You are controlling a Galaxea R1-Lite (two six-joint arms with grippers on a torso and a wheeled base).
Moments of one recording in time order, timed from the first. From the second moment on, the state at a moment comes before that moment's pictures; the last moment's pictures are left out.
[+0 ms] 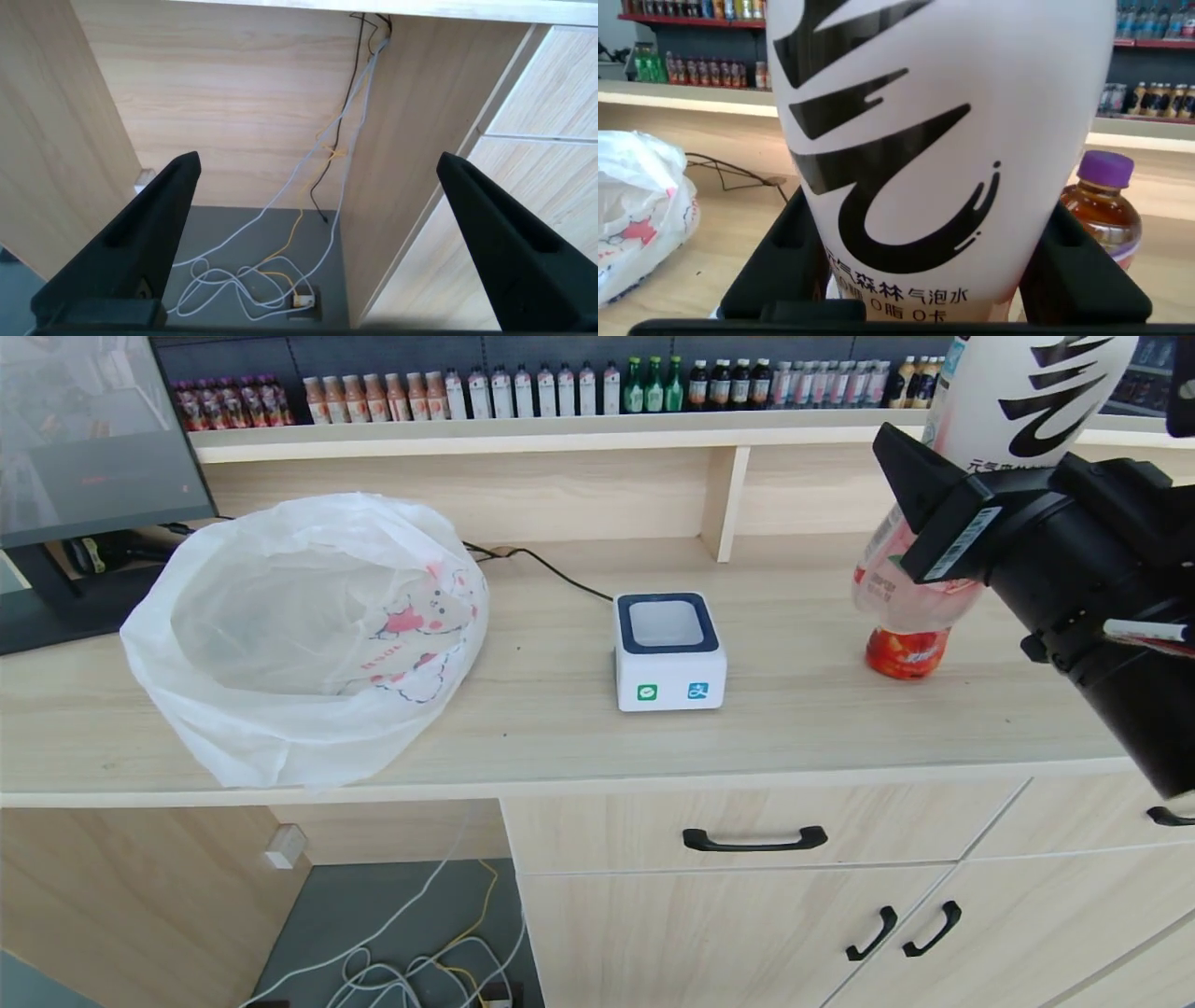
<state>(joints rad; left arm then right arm) 0.00 0.00 0.00 0.00 0.00 0.00 0.67 1.51 -0.81 -1.24 -0.40 -0.32</state>
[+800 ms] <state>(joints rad) 0.00 0.00 0.00 0.00 0.00 0.01 0.65 1.57 -0.79 -1.25 -0.39 -0.24</state>
